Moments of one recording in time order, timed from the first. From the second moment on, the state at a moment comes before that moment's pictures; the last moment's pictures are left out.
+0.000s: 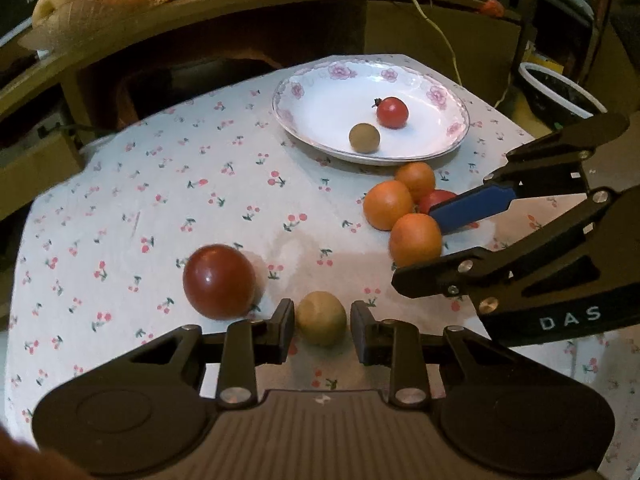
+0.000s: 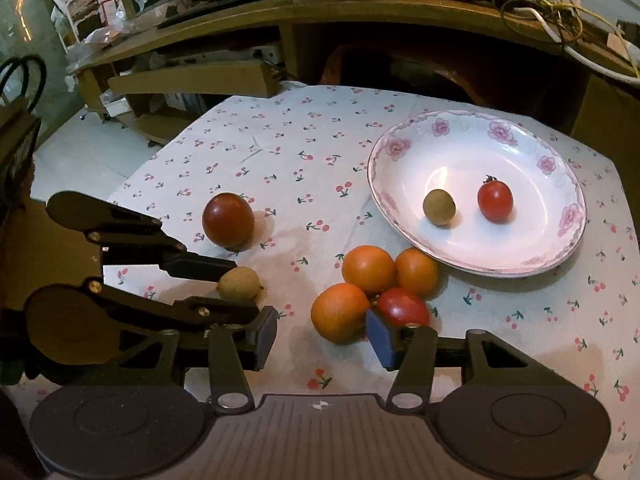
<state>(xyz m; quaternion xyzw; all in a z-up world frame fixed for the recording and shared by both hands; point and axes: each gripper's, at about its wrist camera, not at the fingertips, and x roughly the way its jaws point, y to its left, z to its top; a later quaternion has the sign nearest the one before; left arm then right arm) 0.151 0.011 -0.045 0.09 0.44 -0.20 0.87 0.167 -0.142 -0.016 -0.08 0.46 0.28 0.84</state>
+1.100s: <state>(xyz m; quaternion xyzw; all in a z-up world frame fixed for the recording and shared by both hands) 0.144 0.008 -0.045 0.12 0.43 -0.21 0.87 0.149 -0.152 -0.022 -0.10 0.48 0.30 0.82</state>
